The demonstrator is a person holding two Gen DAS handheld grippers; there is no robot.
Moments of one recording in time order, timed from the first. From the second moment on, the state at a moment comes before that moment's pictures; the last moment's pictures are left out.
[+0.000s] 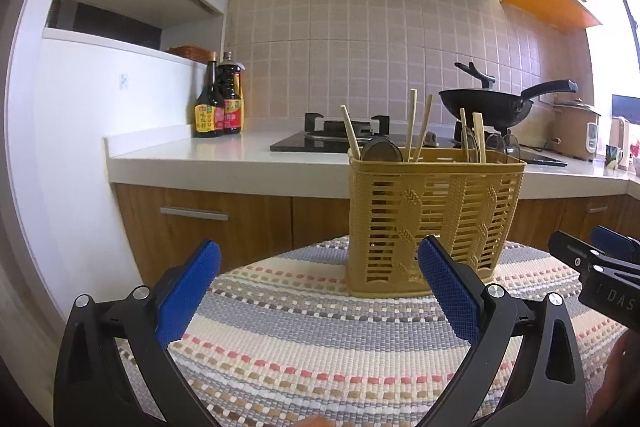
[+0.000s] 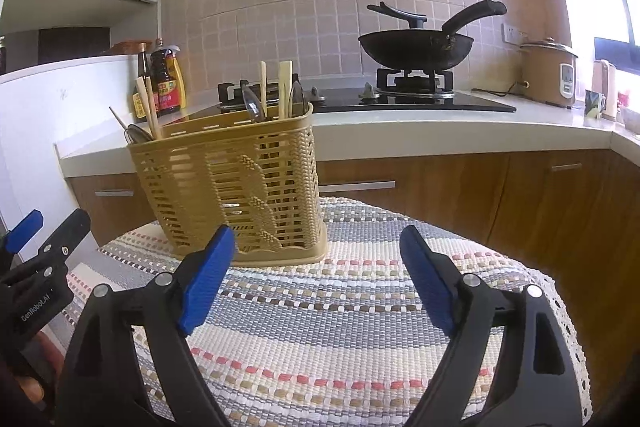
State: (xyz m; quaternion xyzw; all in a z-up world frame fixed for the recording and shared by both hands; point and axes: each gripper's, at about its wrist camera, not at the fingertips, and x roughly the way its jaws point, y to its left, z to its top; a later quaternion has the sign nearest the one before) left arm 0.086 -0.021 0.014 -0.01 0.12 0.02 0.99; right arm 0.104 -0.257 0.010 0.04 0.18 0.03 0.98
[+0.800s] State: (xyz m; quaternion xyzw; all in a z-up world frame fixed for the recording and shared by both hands) left arm 0.090 -0.028 0.012 0.01 0.13 0.02 0.99; right arm 0.107 -0.251 0.007 0.03 0.19 0.03 0.98
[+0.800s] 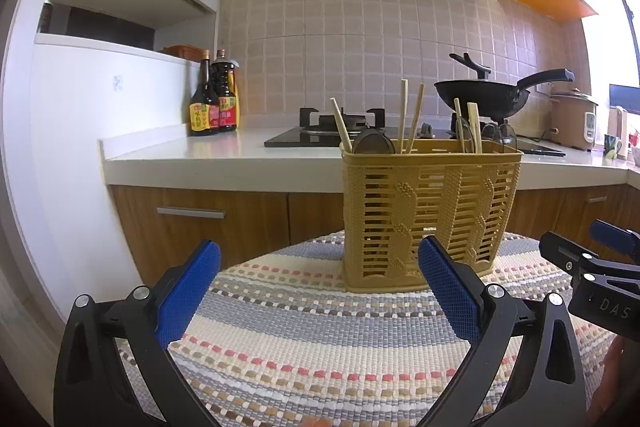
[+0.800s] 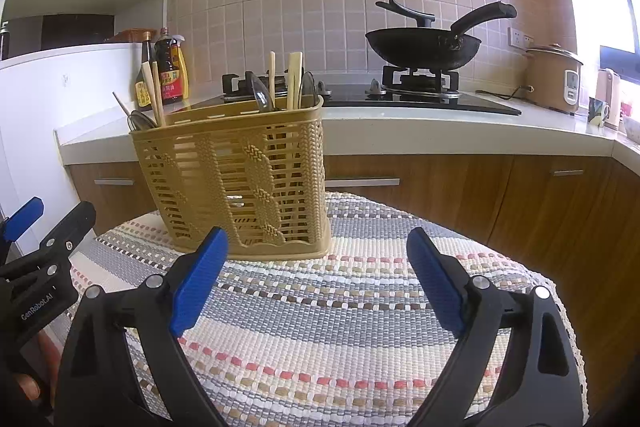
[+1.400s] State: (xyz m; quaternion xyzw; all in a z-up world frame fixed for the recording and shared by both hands) left arm 0.096 -0.029 0.010 0.01 0.14 0.01 0.99; right arm 0.109 -0.247 0.006 0.02 0.20 0.03 0.98
